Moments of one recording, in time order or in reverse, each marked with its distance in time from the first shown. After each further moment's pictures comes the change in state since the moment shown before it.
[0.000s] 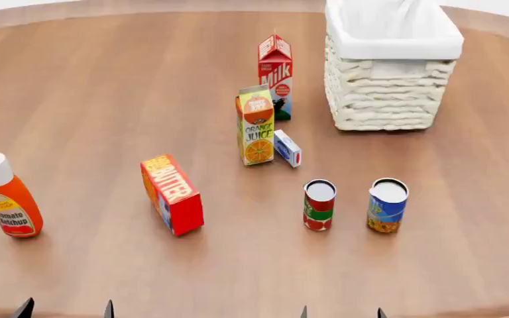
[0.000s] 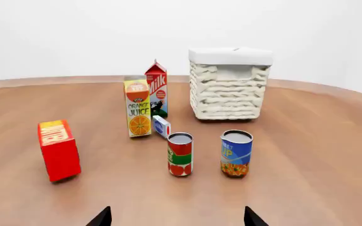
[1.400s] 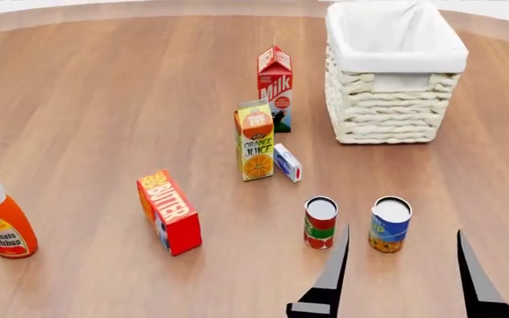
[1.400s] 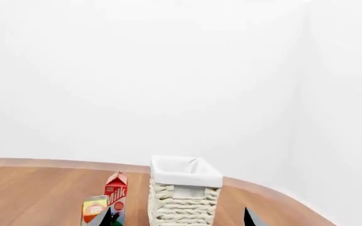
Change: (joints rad) left arm 0.059 -0.164 -0.192 0.802 -0.310 -0.404 -0.221; right arm -0.024 0.126 -0.100 -0.866 -0.081 0.542 0.198
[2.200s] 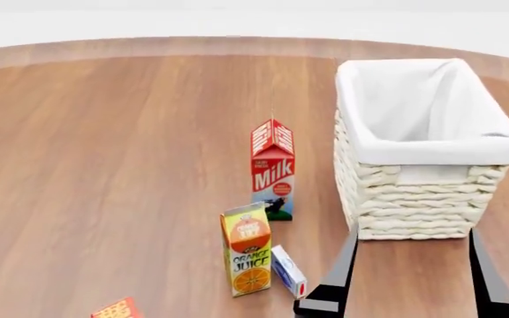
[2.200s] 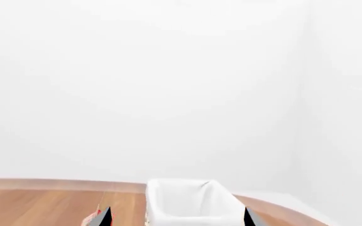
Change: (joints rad) left arm 0.009 -0.035 -0.008 0.067 -0.086 -0.029 -0.032; right arm 0.010 0.030 -0.002 -0.038 0.034 0.038 0.048
